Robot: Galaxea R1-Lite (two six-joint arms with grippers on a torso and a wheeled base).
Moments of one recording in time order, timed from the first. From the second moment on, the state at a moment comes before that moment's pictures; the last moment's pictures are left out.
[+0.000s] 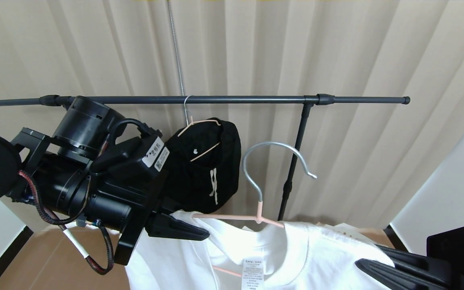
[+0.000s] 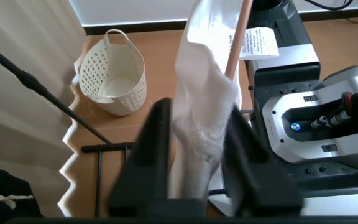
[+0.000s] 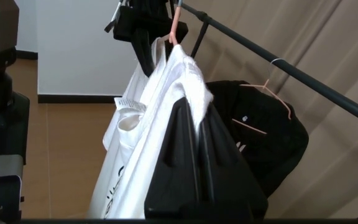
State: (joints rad) left arm -0.45 1.60 -1.11 0.39 -0.96 0.89; right arm 0.86 1.25 -0.11 -1.27 0.27 -0.31
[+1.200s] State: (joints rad) left arm -0.41 1.58 -1.11 0.34 -0.95 0.89; right arm 0.84 1.14 -0.18 -1.05 0.28 -0.30
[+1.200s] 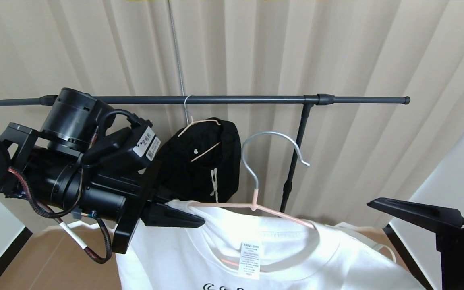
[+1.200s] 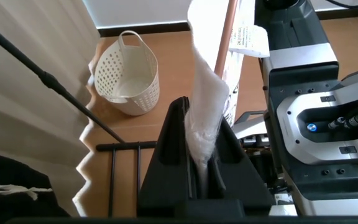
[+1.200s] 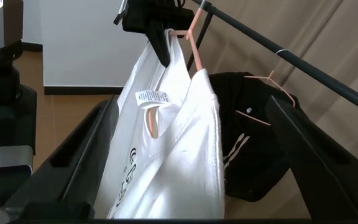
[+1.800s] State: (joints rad) left arm -0.27 1.53 -1.13 0.34 -0.94 0.85; right arm 0.60 1.13 -0.37 -0.72 0.29 -0.10
